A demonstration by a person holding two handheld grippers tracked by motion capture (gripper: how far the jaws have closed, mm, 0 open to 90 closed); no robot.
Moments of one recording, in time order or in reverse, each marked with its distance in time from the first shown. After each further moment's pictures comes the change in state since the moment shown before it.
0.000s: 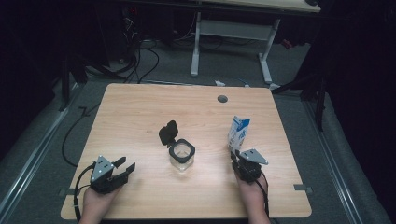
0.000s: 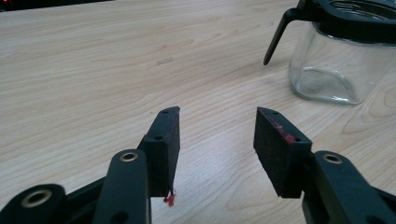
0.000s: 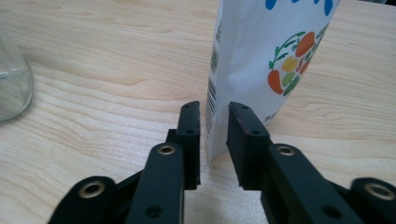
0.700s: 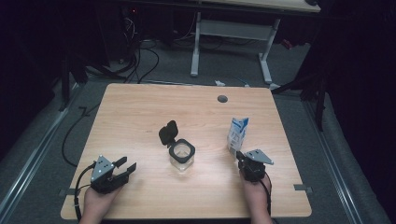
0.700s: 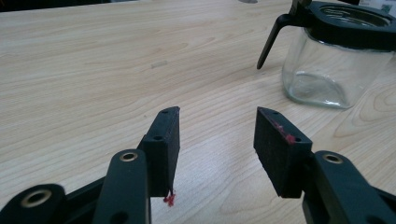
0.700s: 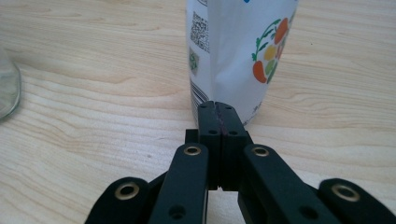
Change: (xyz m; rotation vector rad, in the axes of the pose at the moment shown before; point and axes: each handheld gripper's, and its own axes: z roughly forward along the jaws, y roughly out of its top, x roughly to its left) left arm -0.002 0.003 0.005 -0.011 -0.036 -0.006; right arm -0.014 -0.004 -0.005 0.003 0.009 0.044
